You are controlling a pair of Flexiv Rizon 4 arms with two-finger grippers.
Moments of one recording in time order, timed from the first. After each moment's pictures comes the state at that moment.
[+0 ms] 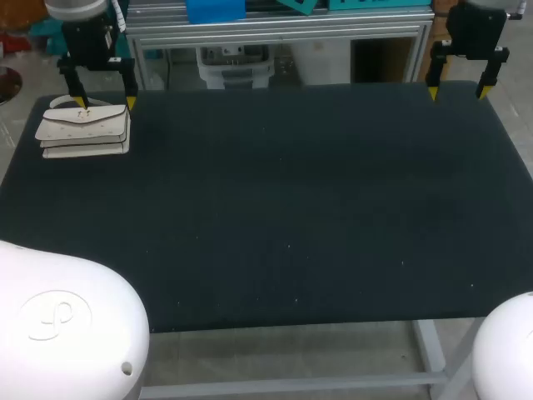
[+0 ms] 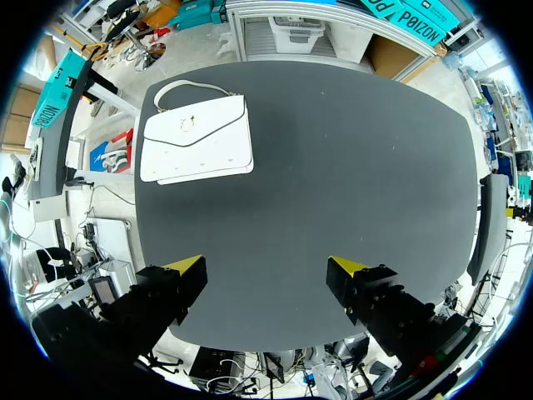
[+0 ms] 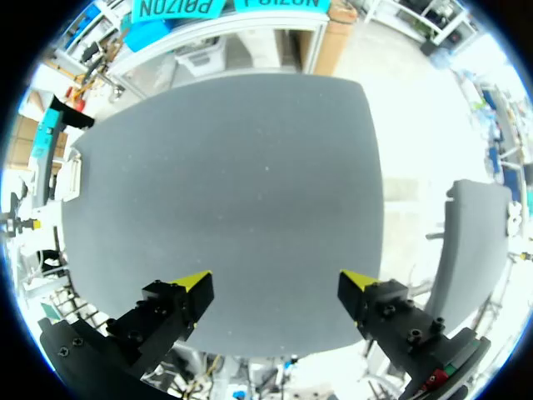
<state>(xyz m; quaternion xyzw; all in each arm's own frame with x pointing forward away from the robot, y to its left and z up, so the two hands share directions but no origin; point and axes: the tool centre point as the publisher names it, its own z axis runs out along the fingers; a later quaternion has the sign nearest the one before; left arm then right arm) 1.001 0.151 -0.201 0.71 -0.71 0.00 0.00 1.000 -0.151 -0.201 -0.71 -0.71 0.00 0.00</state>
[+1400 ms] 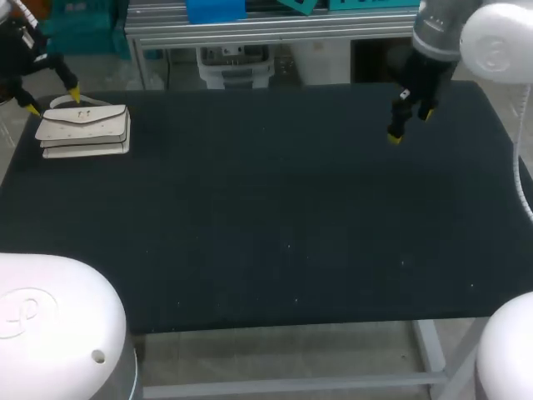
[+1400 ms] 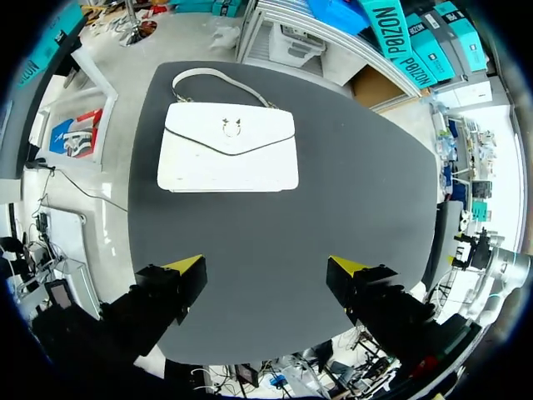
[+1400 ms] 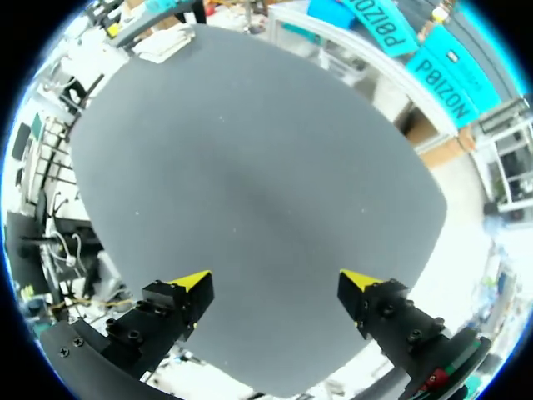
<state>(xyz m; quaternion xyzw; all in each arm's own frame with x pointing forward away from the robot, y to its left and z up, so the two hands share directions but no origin) 1.024 0.260 -0.219 0.73 -0.66 0.12 0.11 0.962 -0.064 -0.248 -0.38 -0.92 -0.04 -0.05</state>
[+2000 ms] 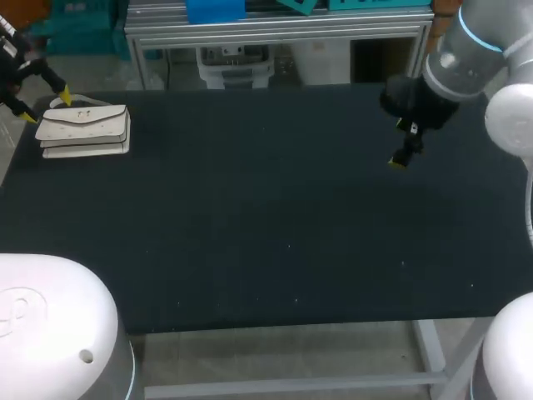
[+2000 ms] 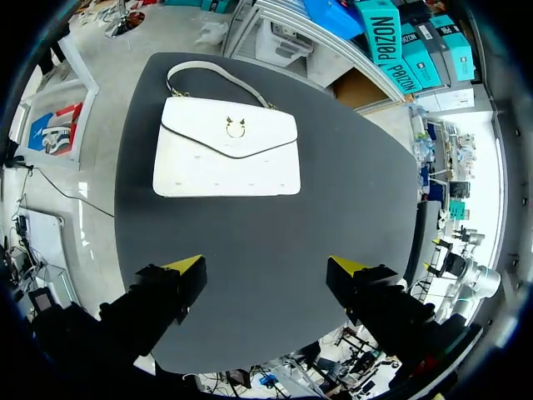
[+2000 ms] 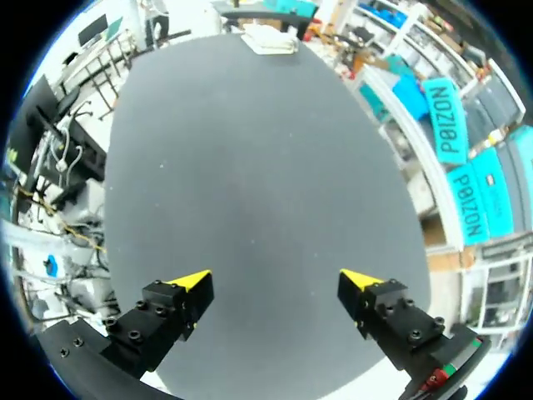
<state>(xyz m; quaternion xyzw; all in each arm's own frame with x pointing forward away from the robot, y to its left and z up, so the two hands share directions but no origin) 1.031 0.279 -0.235 0.72 -0.65 0.17 0.16 0.945 -0.044 -0.265 -0.12 -0.98 -0.12 -0.12</state>
